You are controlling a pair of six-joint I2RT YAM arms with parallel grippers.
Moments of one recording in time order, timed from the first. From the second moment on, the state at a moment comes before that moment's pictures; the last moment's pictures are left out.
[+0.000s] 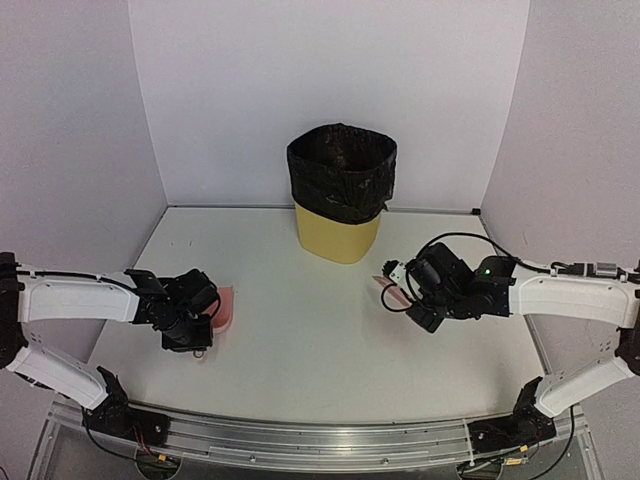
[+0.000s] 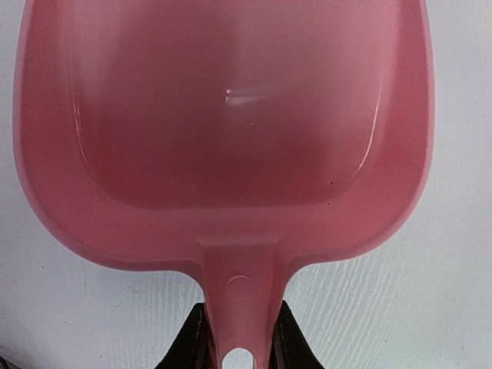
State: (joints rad) left arm -0.80 1.30 0.67 -0.67 -0.23 -0.92; right arm 0.89 1.34 0.90 -0.59 0.48 -0.17
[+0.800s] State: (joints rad) left arm -0.80 1.41 0.83 -0.69 -0.17 -0.84; right arm 1.03 1.44 1.06 -0.57 0.46 -0.07
